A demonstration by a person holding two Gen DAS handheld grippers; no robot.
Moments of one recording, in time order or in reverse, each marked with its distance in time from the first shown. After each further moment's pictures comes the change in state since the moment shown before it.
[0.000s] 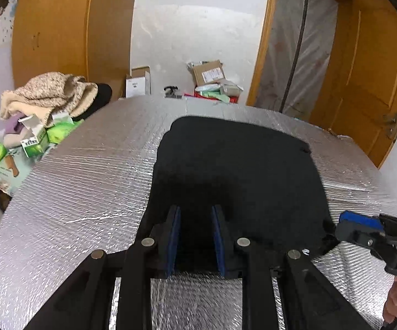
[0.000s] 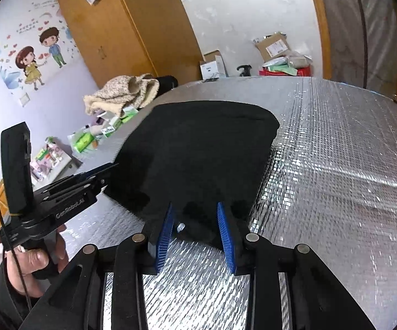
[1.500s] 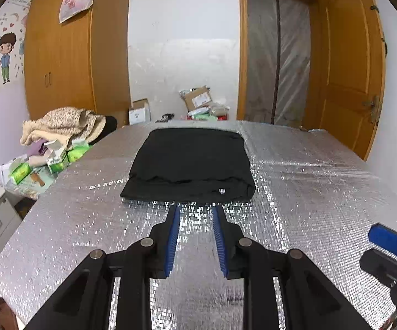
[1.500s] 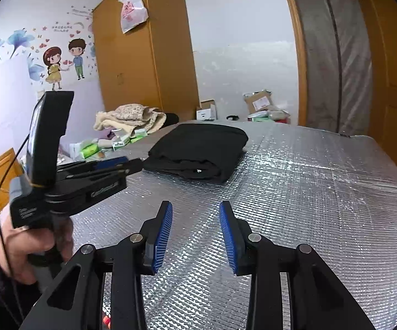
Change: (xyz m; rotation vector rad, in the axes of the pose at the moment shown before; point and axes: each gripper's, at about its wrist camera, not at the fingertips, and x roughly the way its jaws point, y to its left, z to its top) left arm -0.135 -0.084 -0.091 0.091 -0.117 0.061; right arm -0.163 0.066 -0.144 -0.144 -0.275 -0.136
